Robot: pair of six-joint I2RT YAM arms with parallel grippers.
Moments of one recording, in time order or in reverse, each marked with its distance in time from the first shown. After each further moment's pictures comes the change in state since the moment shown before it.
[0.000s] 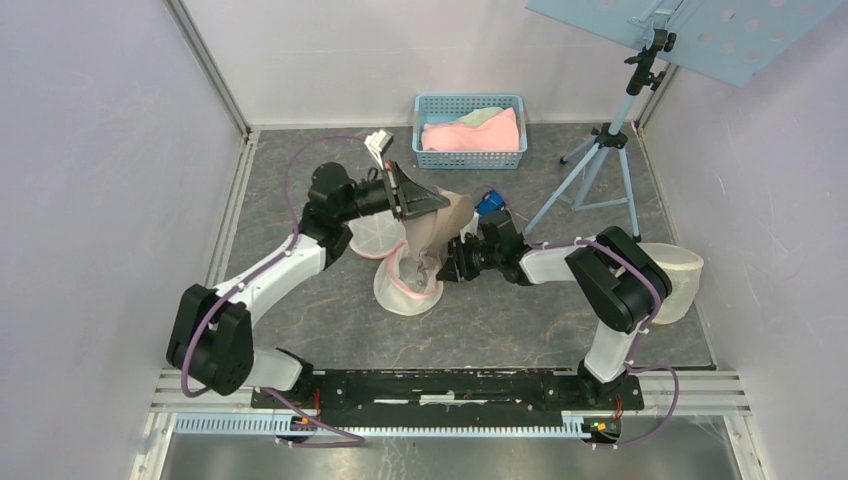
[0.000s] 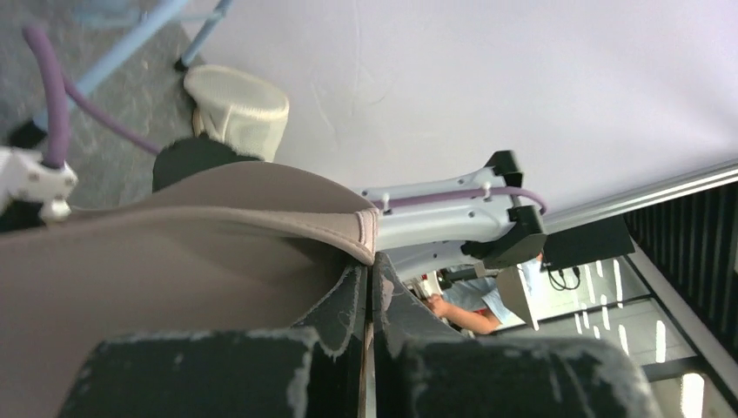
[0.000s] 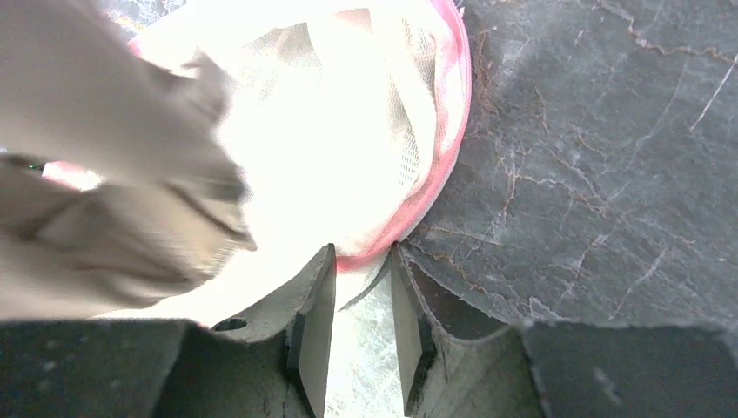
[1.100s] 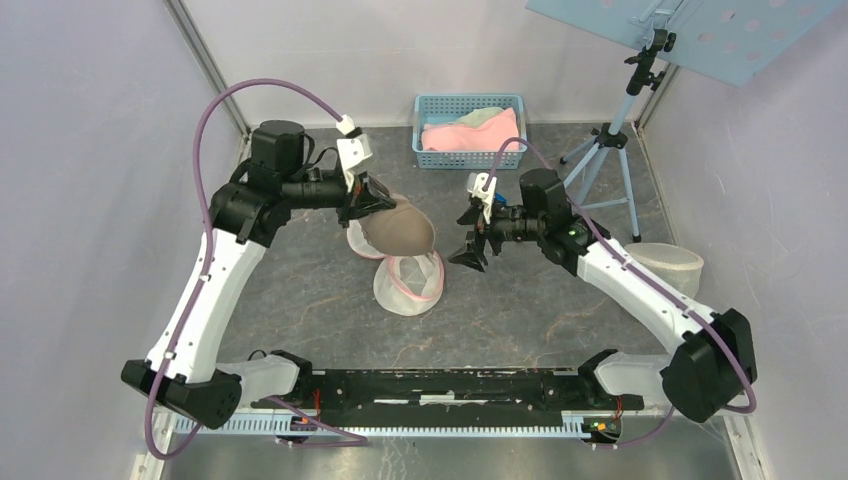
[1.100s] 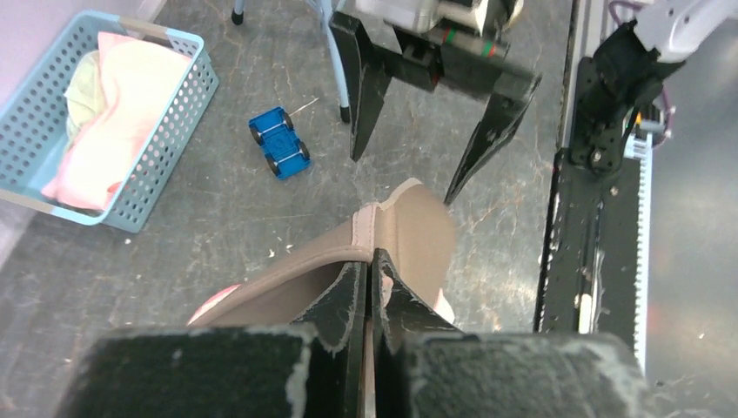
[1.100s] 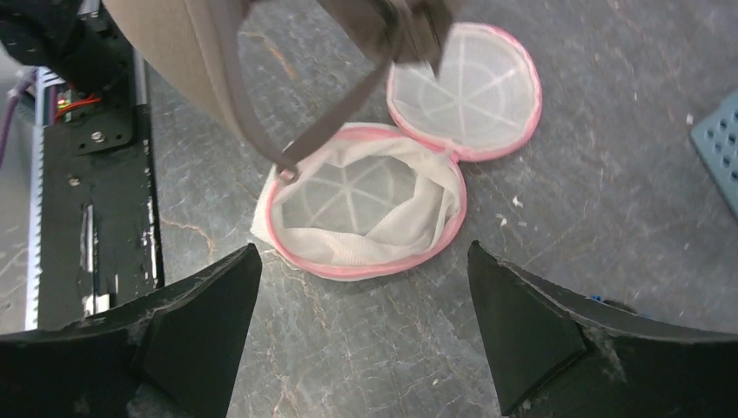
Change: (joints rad) left arm 0.113 -0.165 0.643 -1.405 0.003 1.624; right arm -0.053 -0.517 0.212 -0.542 -0.167 -0.581
